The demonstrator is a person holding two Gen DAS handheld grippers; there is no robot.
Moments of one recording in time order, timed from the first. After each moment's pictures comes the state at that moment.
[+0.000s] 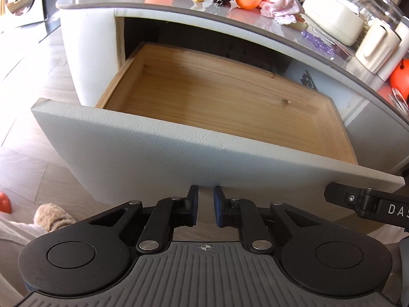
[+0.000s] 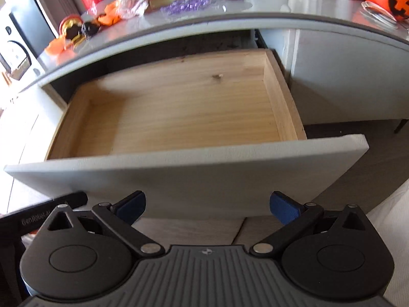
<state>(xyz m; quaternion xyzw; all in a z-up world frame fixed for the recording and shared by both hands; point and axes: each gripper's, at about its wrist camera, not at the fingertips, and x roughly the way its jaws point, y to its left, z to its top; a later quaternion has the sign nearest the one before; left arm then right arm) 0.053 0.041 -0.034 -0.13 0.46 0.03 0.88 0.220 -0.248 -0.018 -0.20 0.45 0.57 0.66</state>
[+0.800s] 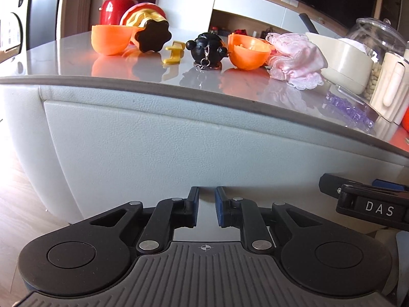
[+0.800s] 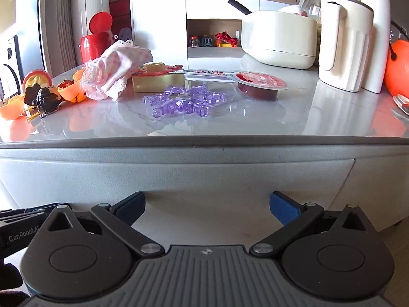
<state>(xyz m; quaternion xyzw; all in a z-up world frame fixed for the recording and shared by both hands) 0.175 0.048 -0.065 -0.10 0.31 0.02 0.94 0.232 -0.116 -0.042 -0.15 0.27 0.59 0.75</state>
